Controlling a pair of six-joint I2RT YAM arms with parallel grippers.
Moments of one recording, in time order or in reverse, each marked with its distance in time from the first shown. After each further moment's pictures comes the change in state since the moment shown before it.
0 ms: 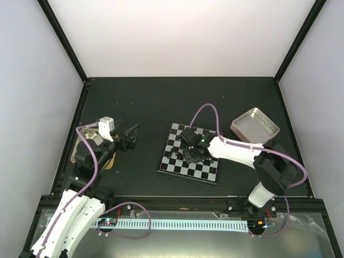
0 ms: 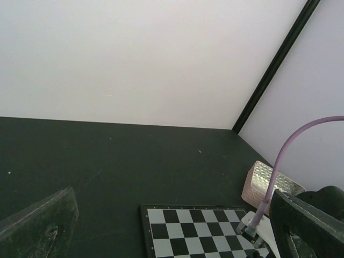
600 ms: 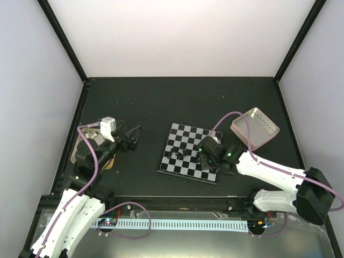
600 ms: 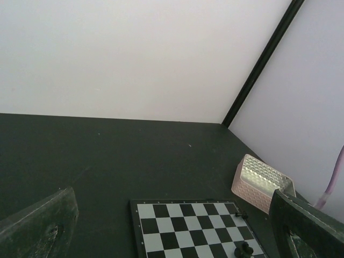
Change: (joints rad) left arm 0.000 0.011 0.001 0.000 0.051 -0.008; right arm 0.006 -0.423 -0.233 -0.039 0.058 0.092
